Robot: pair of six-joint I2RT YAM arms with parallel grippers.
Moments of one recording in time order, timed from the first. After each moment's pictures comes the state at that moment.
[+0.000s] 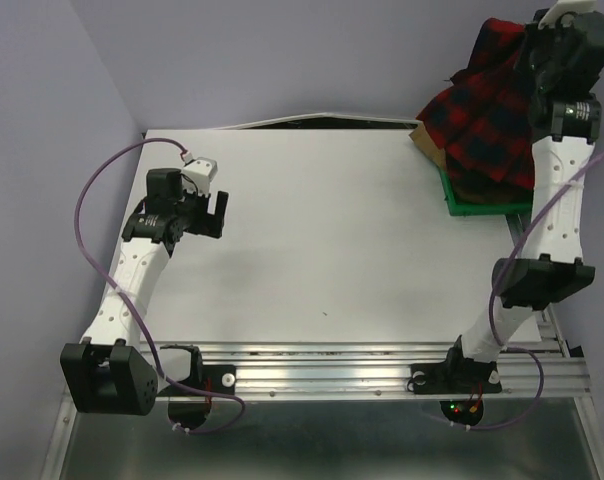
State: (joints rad) left arm -0.07 1.17 1.05 -0.60 0.14 0.19; right arm -0.15 1.84 2.32 -0.46 -0.02 -0.18
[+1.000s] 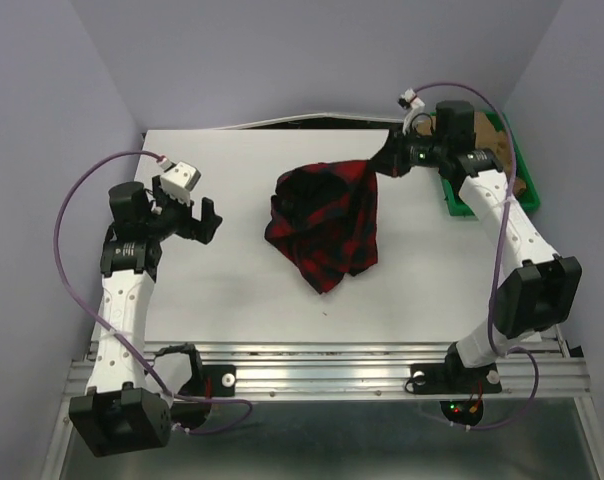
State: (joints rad) left arm 0.12 0.97 0.97 -0.45 0.57 0.26; right arm 0.20 1.63 1.69 -0.46 -0.80 0.18
